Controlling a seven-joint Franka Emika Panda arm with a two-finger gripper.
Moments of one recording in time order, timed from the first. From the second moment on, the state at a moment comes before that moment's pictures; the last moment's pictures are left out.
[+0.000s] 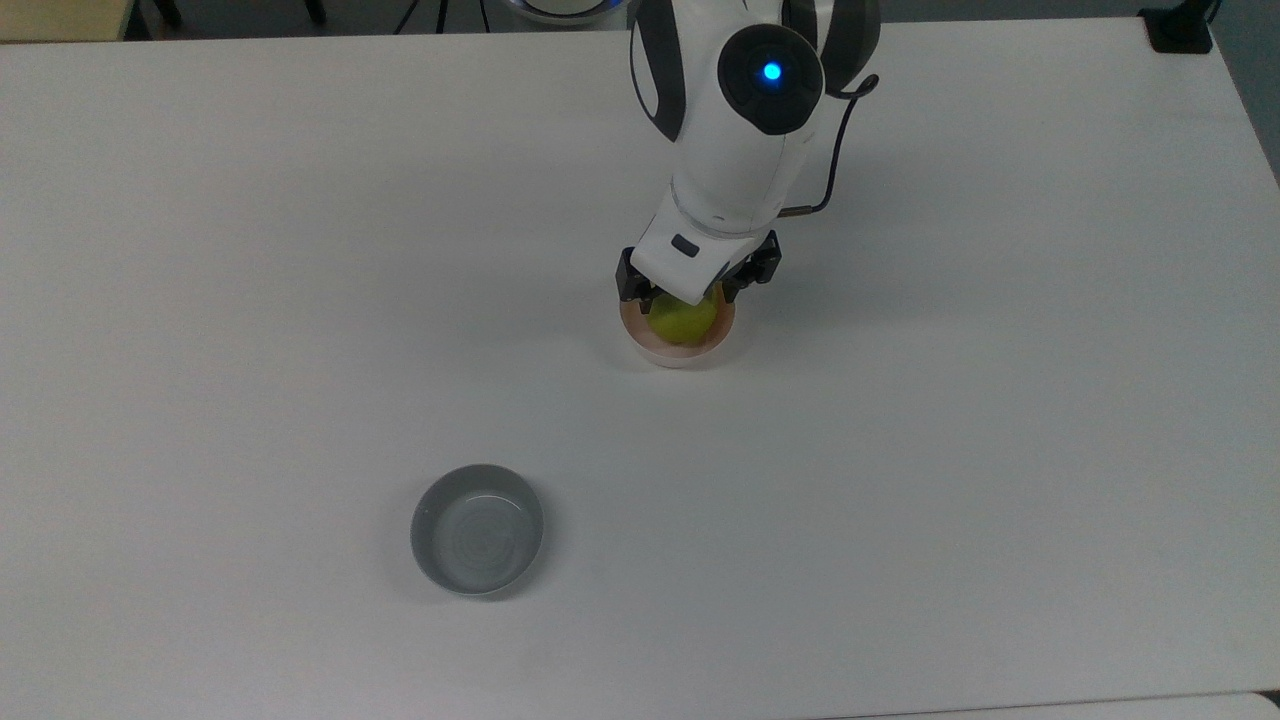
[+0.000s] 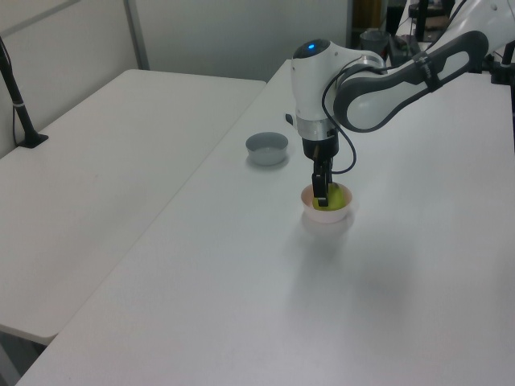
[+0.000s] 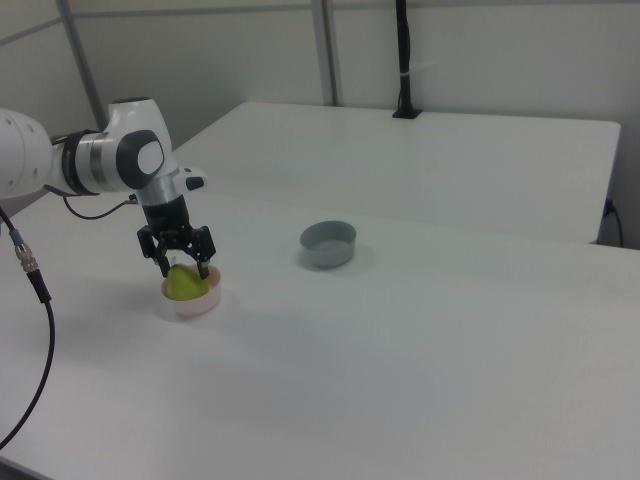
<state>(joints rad) 0.28 0.45 0.00 -1.63 -0.09 2.00 0.11</state>
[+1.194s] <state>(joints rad) 0.11 0.17 -0.02 -1.58 -0.09 1.76 0.09</state>
